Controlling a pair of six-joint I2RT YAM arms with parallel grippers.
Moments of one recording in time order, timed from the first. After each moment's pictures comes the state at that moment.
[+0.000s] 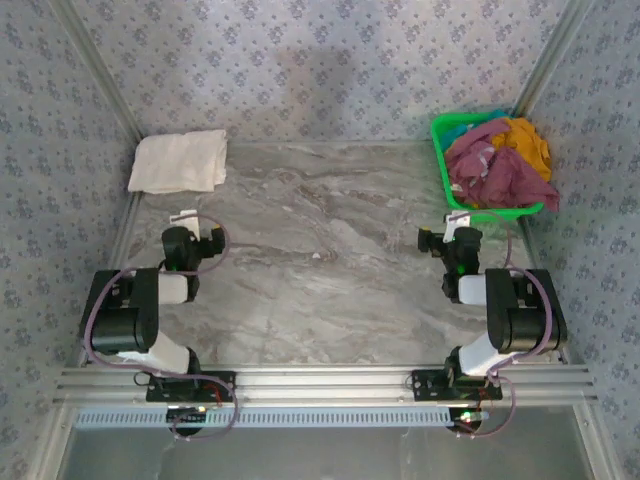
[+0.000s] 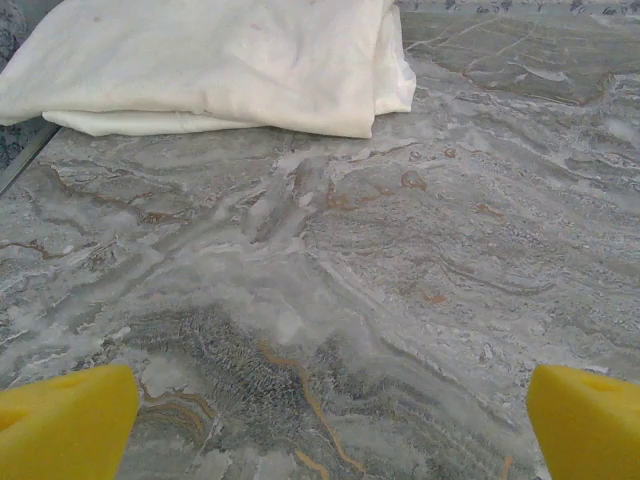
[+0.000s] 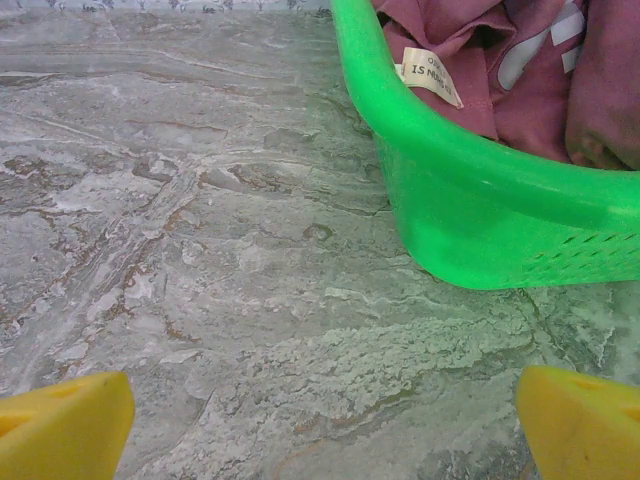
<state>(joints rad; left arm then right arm) 0.02 1.53 0.40 0.72 -0.07 -0.03 -0.03 1.53 0.37 0.74 0.06 -0.03</state>
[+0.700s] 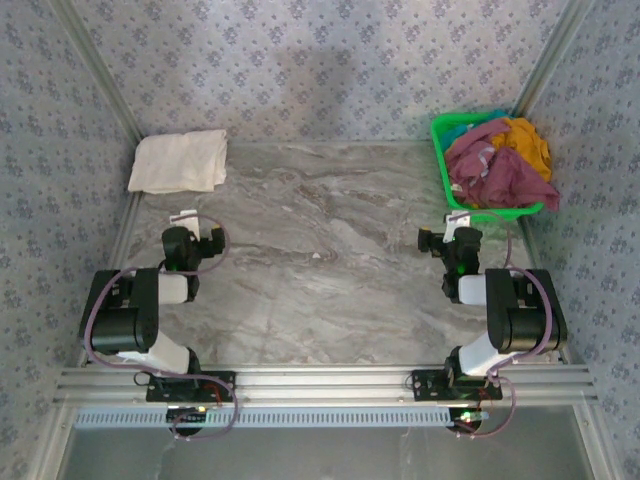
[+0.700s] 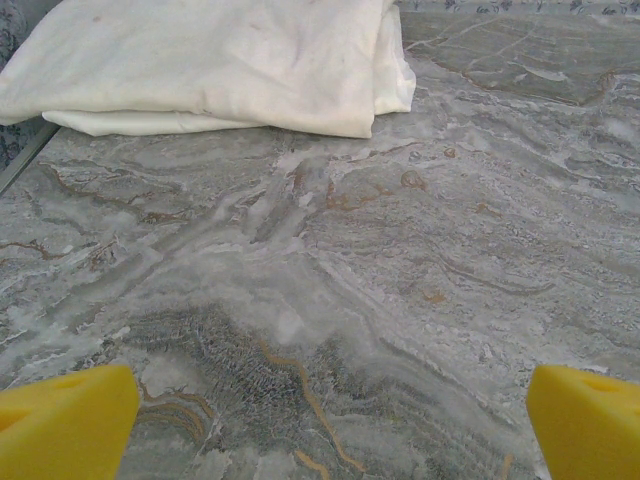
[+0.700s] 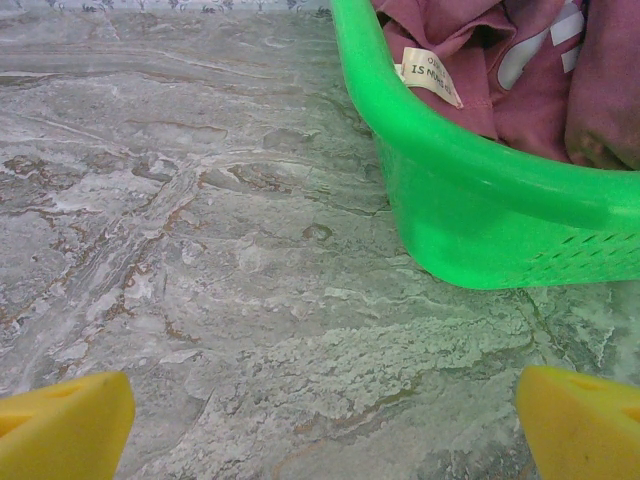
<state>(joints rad) 0.02 1.53 0.40 0.72 -0.07 -0.03 -0.03 1.53 0.37 0.74 0.06 -0.03</state>
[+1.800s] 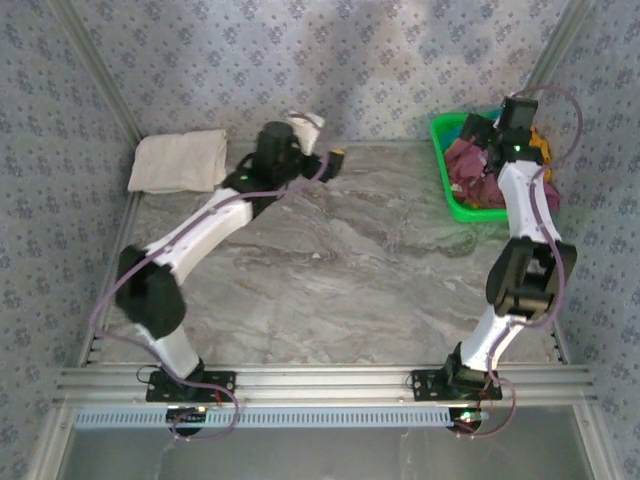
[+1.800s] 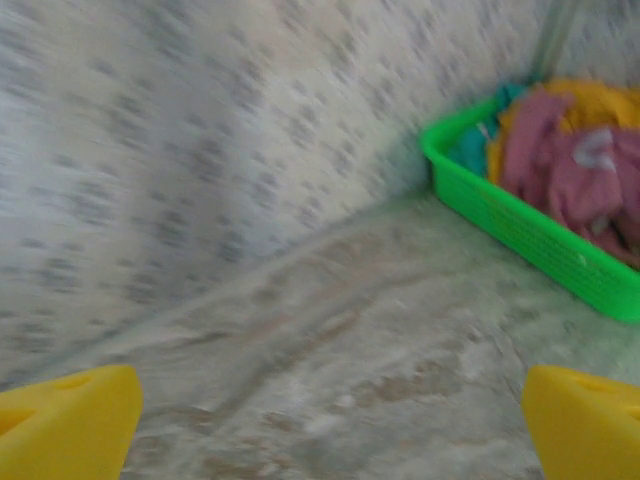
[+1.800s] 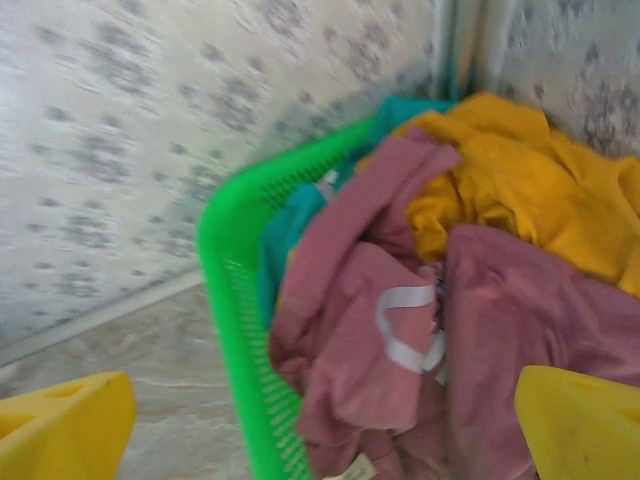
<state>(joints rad) -0.64 1.79 1.62 -0.18 0.00 0.01 -0.19 1.83 1.73 -0.46 0.05 0.23</state>
